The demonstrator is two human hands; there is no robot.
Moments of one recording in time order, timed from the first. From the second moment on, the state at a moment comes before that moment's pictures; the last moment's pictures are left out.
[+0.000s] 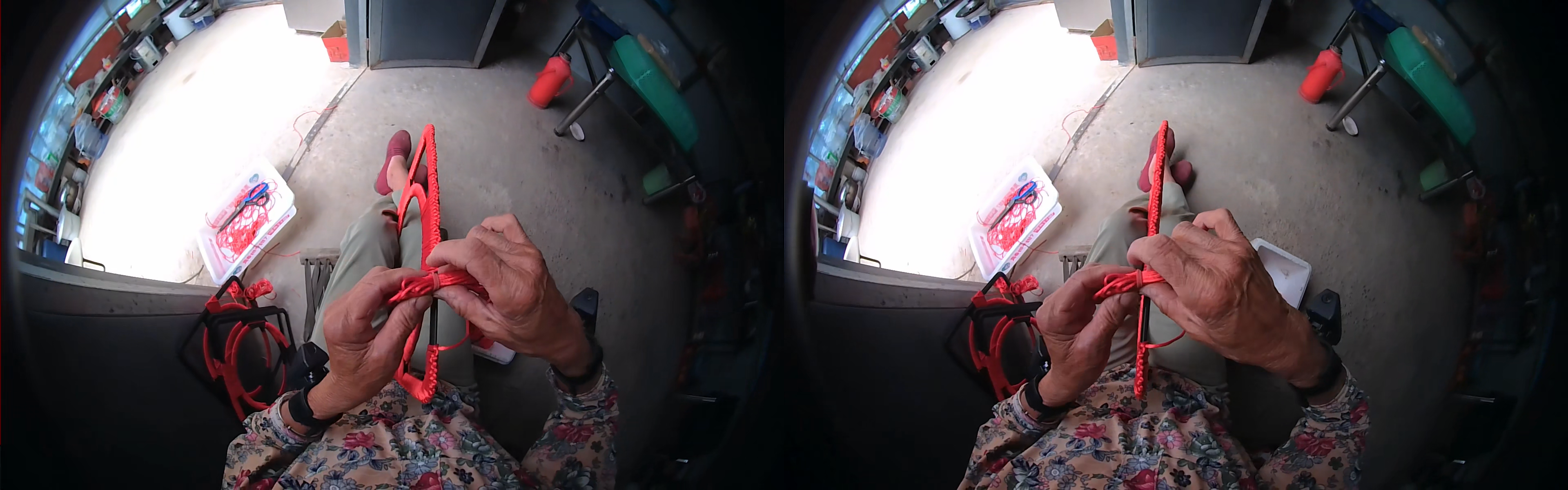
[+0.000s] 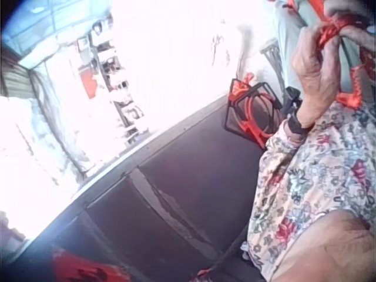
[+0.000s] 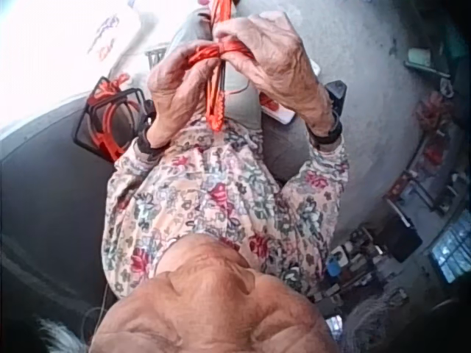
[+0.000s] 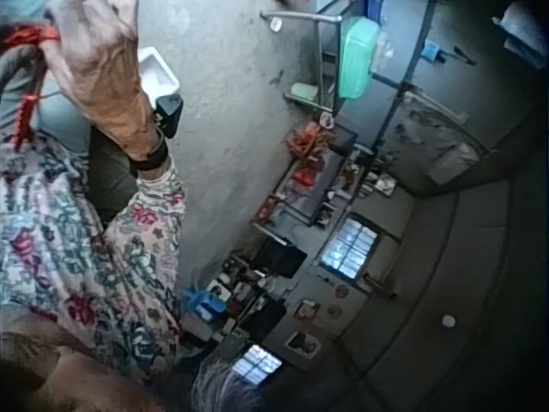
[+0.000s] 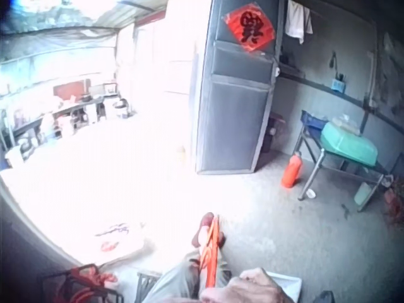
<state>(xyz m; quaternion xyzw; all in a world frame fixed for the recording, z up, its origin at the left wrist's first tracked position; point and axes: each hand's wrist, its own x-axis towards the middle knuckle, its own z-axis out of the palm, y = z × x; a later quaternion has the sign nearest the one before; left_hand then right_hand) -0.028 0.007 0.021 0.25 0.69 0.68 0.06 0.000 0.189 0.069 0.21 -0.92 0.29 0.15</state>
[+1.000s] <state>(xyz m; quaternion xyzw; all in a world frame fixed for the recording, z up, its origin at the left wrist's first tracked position) 0.007 -0.002 0.012 0.06 0.53 0.81 0.25 0.065 0.191 0.032 0.11 -0.92 0.32 0.18</state>
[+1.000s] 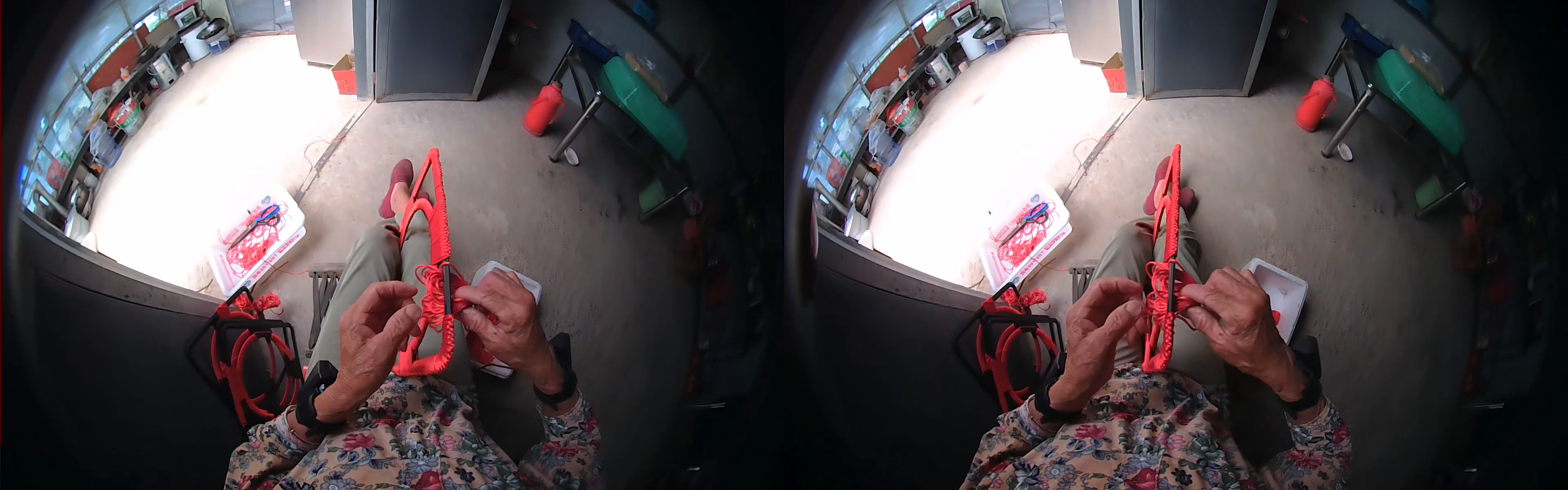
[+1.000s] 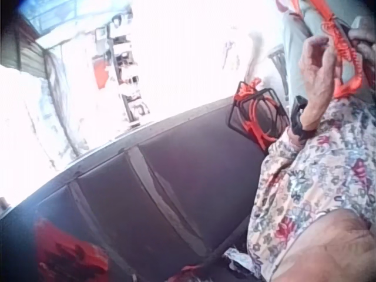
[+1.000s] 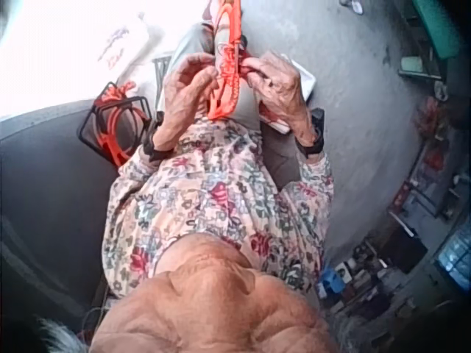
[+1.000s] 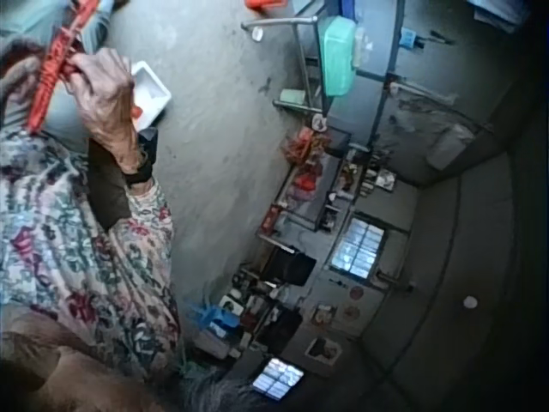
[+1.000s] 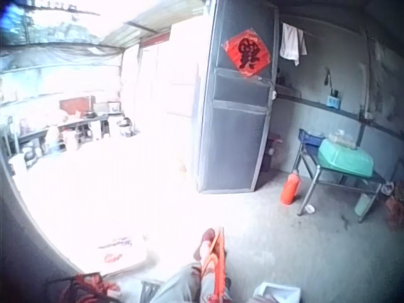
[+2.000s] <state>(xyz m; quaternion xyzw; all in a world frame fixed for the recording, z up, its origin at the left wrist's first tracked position) 0.024 0.018 0.003 0.10 0.33 0.80 0.49 0.065 0.126 0.156 0.10 -0.24 0.96 -0.05</state>
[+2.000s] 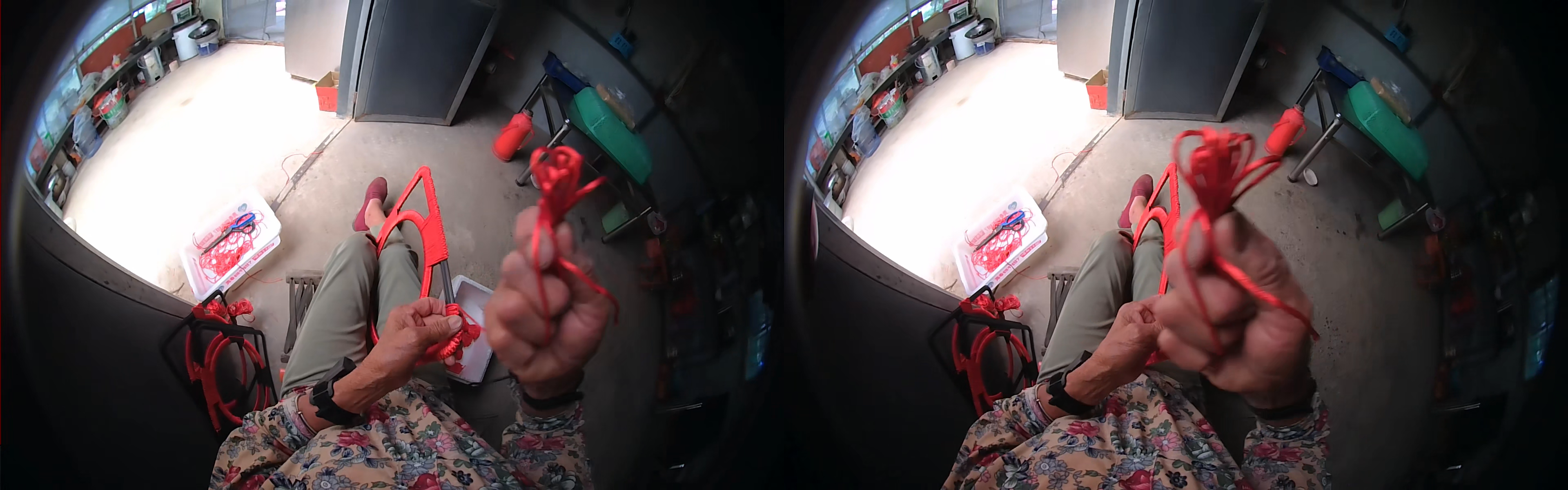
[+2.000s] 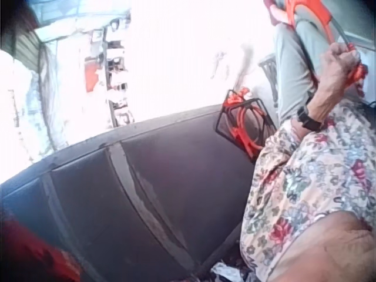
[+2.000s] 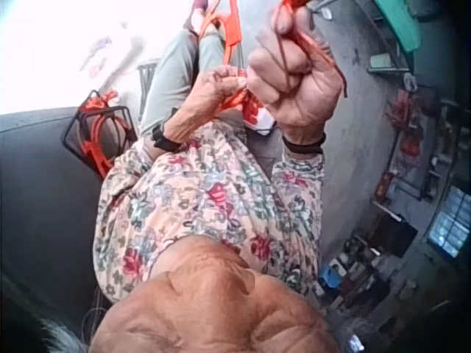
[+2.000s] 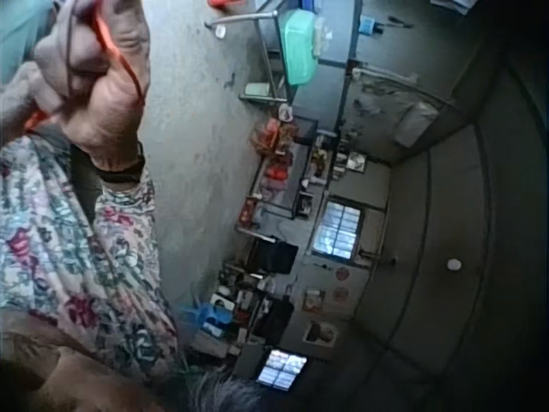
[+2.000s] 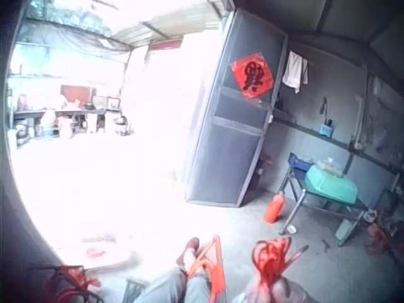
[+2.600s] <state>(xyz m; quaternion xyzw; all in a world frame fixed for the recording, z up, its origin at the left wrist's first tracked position) -0.010 0.012 0.000 0.16 0.49 0.84 0.19 0.021 0.196 0.140 0.23 -0.76 0.56 0.22</state>
